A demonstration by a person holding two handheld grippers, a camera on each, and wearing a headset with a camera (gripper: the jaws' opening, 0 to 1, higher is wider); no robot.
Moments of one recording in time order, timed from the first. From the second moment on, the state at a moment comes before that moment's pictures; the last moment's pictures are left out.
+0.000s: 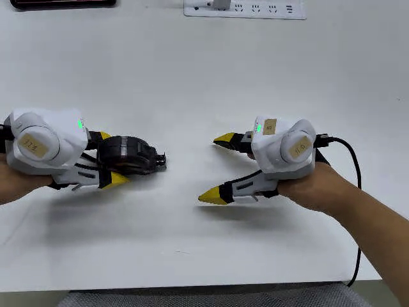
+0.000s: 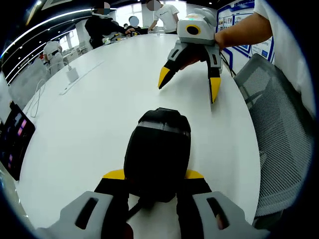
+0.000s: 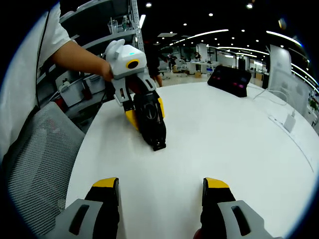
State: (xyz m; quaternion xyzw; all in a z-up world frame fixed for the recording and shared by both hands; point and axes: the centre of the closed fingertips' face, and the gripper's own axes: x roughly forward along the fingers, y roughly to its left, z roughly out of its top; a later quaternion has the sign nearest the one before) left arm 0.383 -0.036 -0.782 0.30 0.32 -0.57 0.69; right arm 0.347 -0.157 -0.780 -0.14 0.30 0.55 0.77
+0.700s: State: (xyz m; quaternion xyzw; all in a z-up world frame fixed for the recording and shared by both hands) left arm 0.383 -0.035 -0.783 0.29 0.33 -0.58 0.68; right arm 0.362 -0.116 -0.787 -0.13 0.27 0.57 0.76
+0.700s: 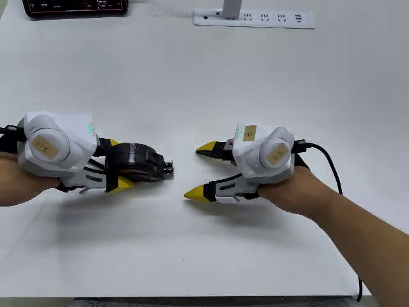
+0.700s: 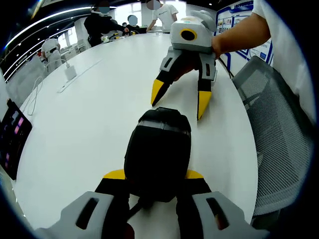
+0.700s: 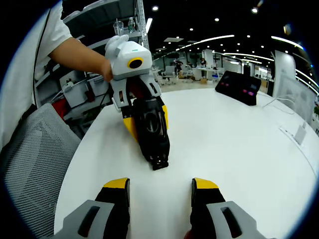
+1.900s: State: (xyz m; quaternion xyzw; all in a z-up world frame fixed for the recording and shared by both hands) left arm 0.383 -0.036 -0.785 0.29 0.34 -0.59 0.68; right arm 0.370 -0.082 -0.790 -0.15 0.22 0.62 0.74
